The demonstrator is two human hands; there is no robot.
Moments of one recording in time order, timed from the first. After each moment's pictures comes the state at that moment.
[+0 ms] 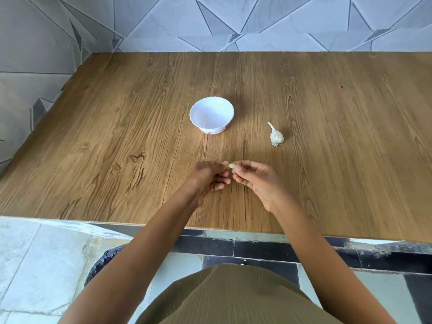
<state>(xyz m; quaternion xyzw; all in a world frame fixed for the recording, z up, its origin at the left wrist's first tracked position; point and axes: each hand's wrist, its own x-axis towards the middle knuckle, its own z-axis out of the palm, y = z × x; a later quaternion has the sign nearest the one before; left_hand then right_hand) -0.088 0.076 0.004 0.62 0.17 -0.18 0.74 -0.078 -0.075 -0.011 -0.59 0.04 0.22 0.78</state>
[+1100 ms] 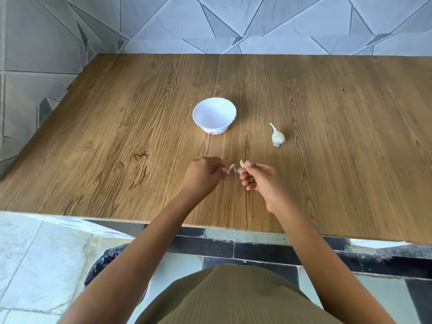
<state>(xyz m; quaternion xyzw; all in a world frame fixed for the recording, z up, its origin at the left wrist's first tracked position) -0.089 0.084 -0.006 0.93 0.02 0.01 0.38 -0.082 -0.076 -0.012 -0.66 0.07 0.19 0.72</state>
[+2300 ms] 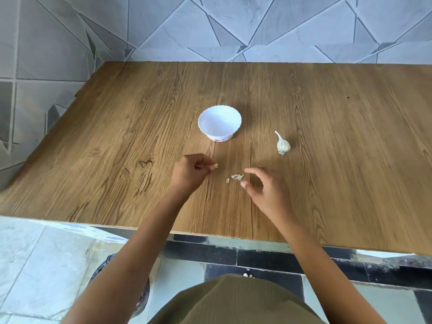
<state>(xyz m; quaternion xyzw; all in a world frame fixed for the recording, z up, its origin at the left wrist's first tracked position) -0.077 0.120 -0.004 0.86 0.12 0.02 0.49 -0.080 -0.080 -0.039 -0.91 -0.16 -0.10 0.37</state>
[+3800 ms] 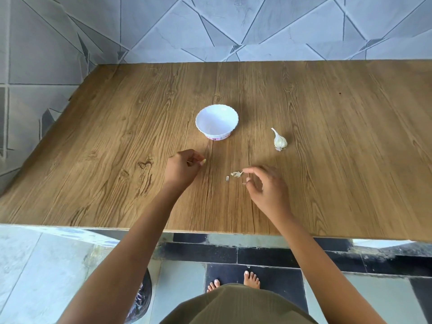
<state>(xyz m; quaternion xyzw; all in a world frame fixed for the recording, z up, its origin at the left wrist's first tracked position) -0.069 0.140 -0.009 0.91 0.12 0.05 0.41 -0.089 -0.076 -0.042 -0.90 -0.15 -0.15 0.37</state>
